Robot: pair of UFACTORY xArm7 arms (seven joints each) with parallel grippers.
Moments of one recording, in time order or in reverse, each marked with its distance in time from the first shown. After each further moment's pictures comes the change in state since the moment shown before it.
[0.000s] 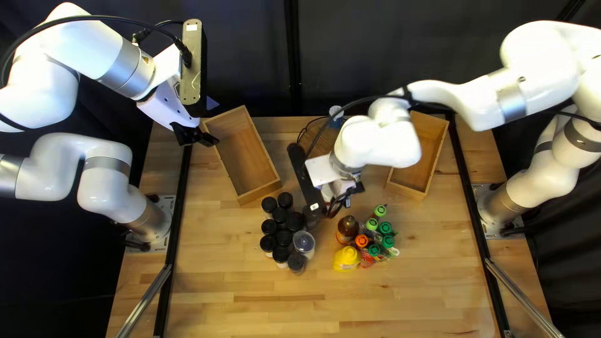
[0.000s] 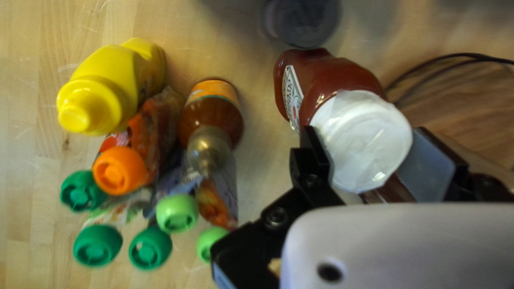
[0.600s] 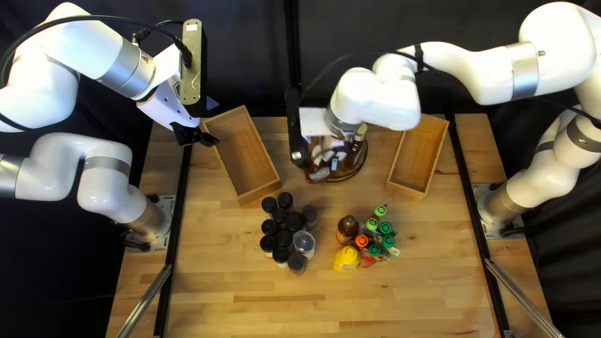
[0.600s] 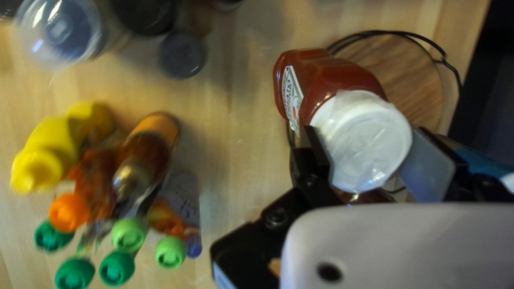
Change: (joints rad) left arm 0.000 0.000 0.000 0.000 0.000 0.000 0.000; right arm -0.017 -0.135 -0.105 0.187 -0.125 0.070 0.329
